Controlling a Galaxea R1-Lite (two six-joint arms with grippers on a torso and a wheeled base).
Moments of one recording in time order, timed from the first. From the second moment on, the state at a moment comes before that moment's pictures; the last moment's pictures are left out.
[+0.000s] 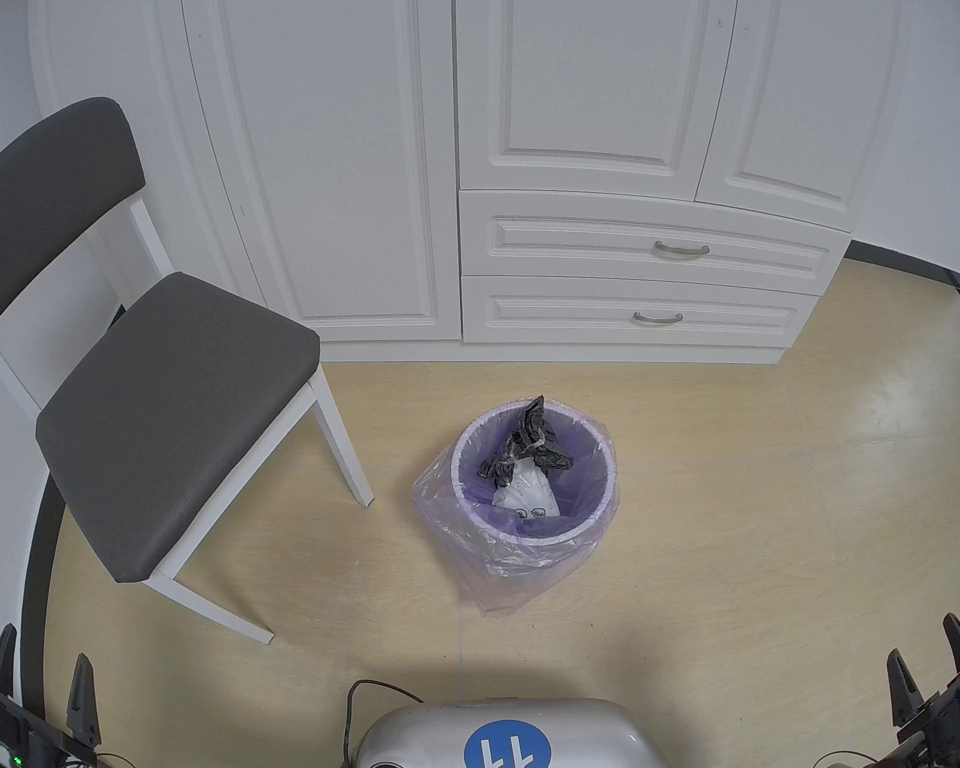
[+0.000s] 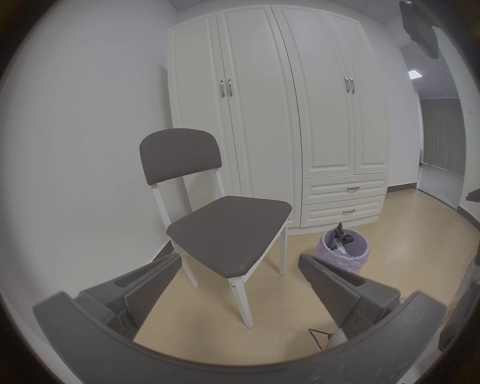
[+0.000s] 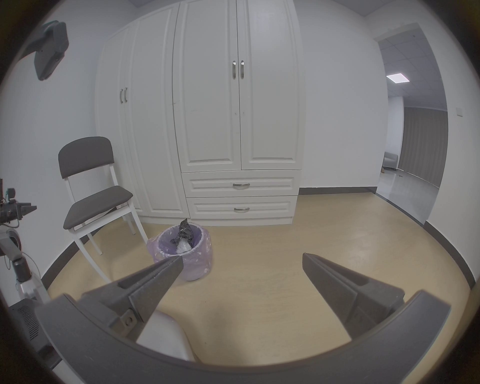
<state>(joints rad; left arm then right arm) 0.00 0.02 -0.02 -0.06 0.13 0.09 0.00 0.02 -0.02 0.00 -0.01 0.00</state>
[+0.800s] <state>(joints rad) 0.00 0.02 -0.02 0.00 0.04 -0.02 0.00 0.02 -0.02 0.00 0.01 0.01</state>
